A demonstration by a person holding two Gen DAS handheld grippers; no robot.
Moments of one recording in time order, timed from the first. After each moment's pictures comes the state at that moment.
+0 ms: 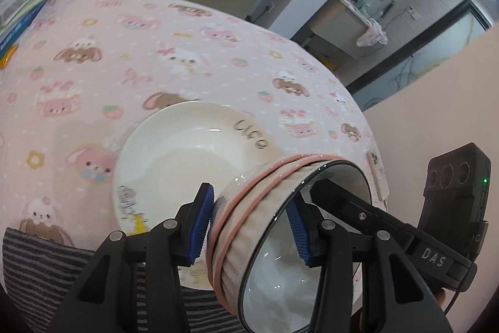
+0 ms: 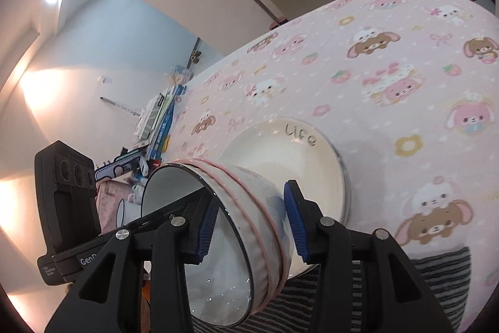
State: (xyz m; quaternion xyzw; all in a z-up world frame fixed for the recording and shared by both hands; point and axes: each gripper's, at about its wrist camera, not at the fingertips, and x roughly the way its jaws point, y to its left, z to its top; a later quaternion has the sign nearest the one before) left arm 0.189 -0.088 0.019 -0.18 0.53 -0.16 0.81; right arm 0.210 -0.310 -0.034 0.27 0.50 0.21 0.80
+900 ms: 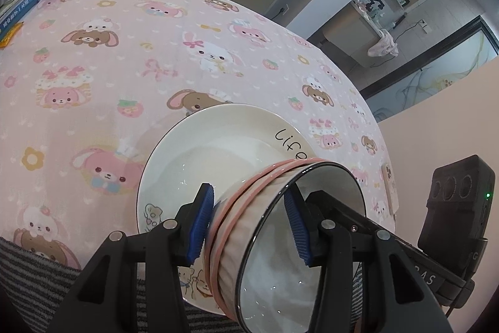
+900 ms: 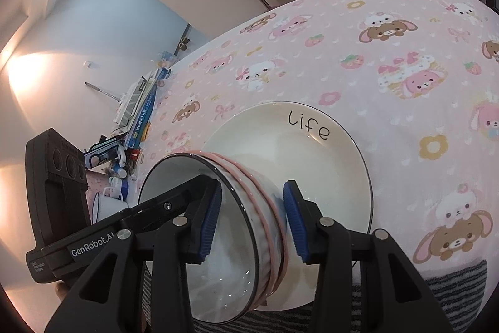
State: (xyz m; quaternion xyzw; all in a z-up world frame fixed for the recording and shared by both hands) left arm 0.210 -0.063 -0.015 -0.21 0.54 -0.15 0.80; right arm 0.227 -0.275 -0.062 0.22 0.52 0.19 0.80
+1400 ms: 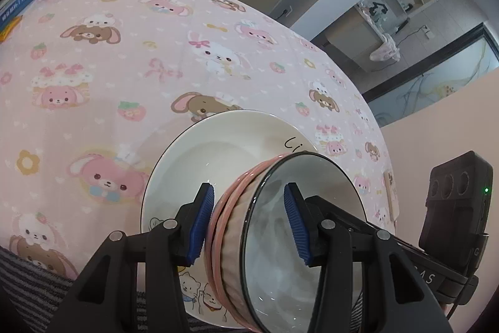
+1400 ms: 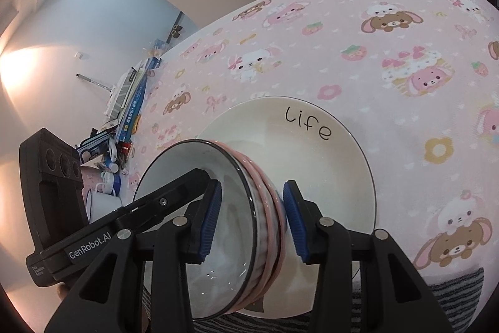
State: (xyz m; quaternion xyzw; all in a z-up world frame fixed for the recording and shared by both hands) left arm 0.219 -0.055 -0.025 -0.23 0.53 -0.15 0.80; right arm 0.244 -0.268 -0.072 0.21 0.55 0.19 0.78
